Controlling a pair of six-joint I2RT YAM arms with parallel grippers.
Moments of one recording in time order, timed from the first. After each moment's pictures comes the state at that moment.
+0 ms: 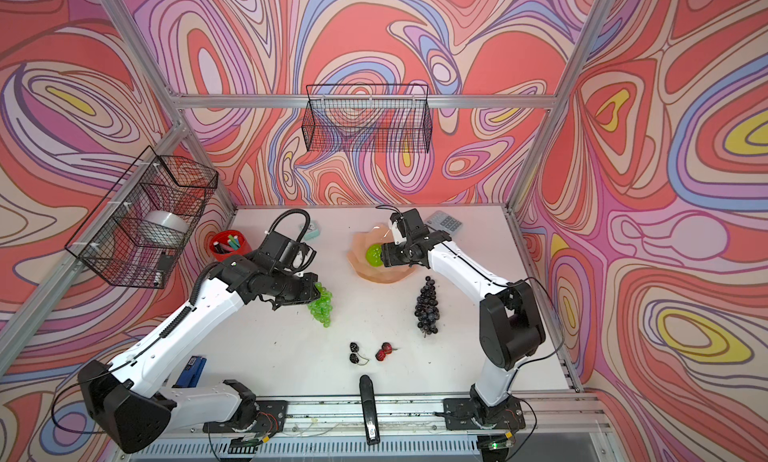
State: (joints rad) left arm -0.52 1.29 1.29 -1.06 0.20 -0.54; right arm 0.46 1.74 1.41 -0.58 -0.14 0.24
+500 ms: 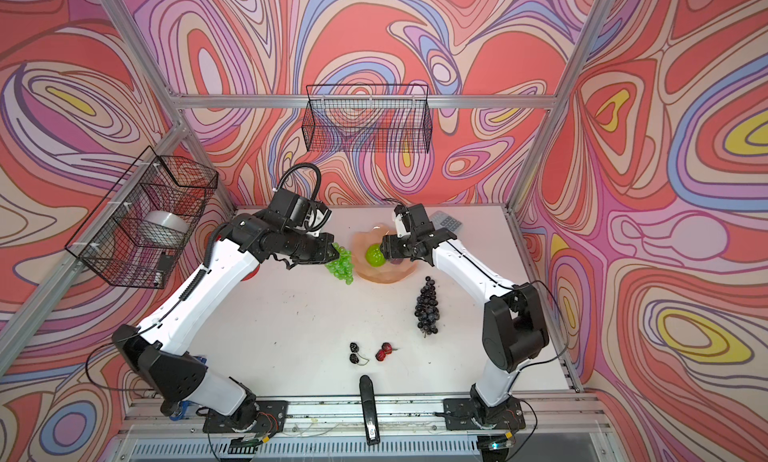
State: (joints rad) left arm -0.52 1.59 1.76 -1.11 0.30 -0.45; right arm 0.41 1.71 1.43 -0.52 -0.18 0.30
